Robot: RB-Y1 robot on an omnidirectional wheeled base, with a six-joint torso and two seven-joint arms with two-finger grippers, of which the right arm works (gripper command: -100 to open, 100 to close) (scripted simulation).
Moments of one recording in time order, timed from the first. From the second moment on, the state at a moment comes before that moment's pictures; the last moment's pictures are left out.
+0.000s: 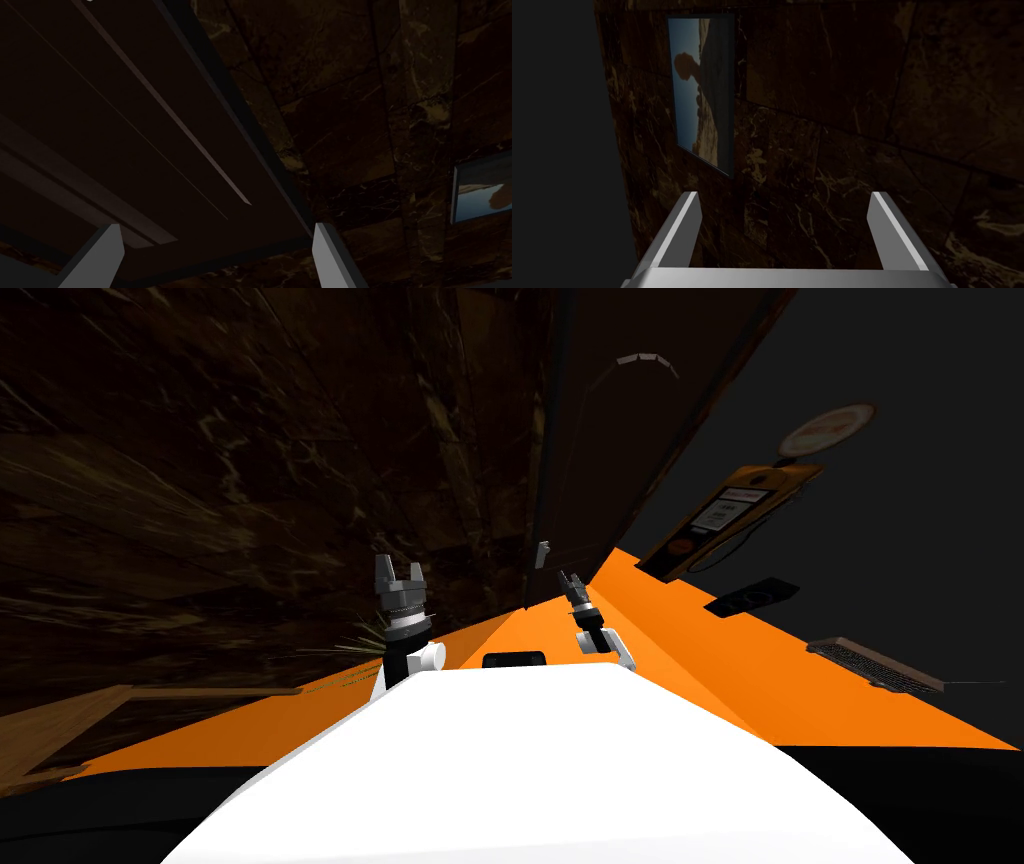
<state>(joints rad) 0.30 -0.17 -0.01 -1.78 0.36 -0.45 0.48</state>
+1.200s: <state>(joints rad) 0.22 -0.23 -0.02 -1.53 0.52 -0.46 0.68</state>
